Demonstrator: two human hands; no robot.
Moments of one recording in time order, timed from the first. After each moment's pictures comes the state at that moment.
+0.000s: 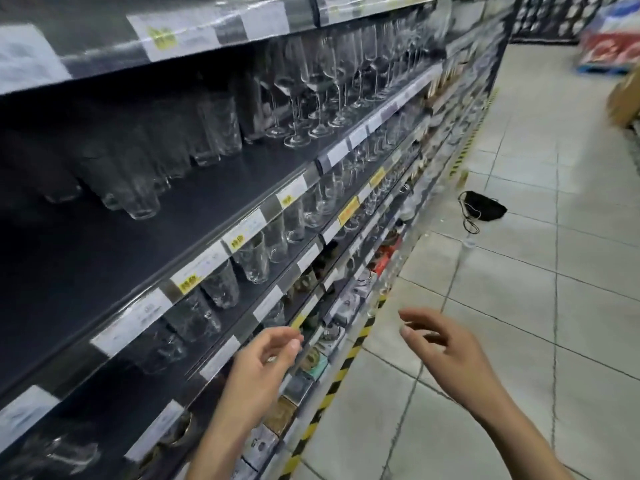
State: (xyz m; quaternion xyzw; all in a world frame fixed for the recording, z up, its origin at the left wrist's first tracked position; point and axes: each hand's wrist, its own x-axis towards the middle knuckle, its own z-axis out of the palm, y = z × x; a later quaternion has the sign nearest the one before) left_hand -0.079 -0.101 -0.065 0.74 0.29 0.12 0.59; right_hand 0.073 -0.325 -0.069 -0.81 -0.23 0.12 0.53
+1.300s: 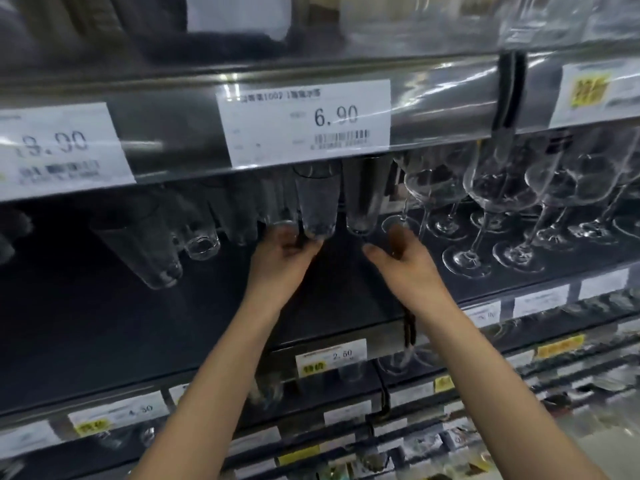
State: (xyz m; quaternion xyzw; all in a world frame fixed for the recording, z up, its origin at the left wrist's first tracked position) left_hand 0.248 0.136 0.030 0.59 0.52 0.46 0.41; right_hand 0.419 0.073 0.034 -0.69 -0.47 0.28 0.48
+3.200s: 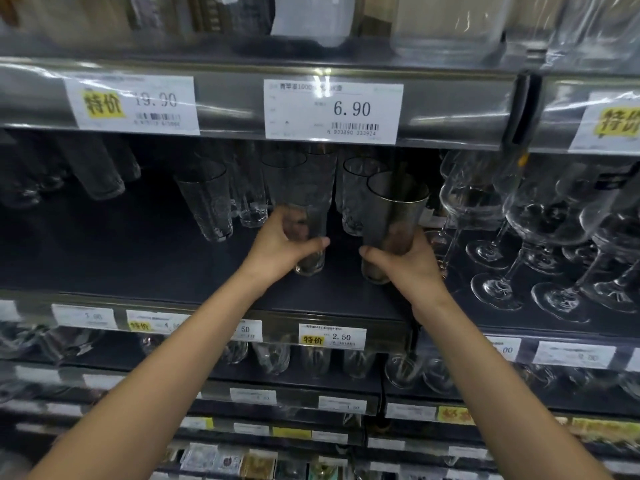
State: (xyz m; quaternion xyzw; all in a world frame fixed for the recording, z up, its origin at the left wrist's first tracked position) left_hand 0.217 0.115 0.028 0.58 0.56 0.47 0.36; right_hand 0.424 0.096 0.020 -0.57 -0.52 0.36 0.52
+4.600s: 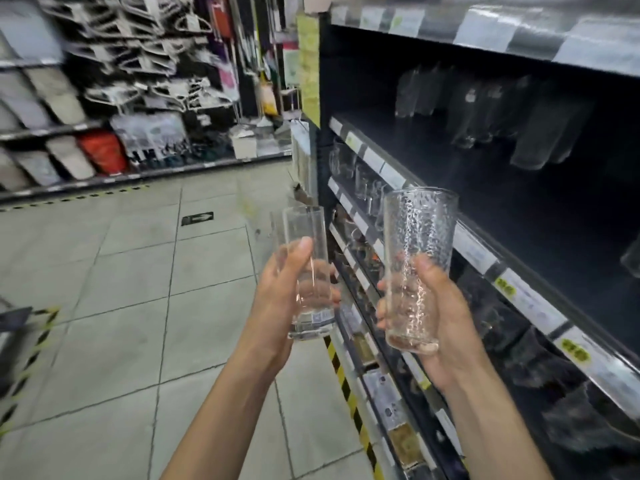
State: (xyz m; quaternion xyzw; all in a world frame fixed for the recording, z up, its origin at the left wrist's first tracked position) left_hand 0.038 -0.268 0.025 0.08 0.60 0.78 0.16; right_hand 0.122 -0.108 0.022 -0.13 -0.50 0.85 0.11
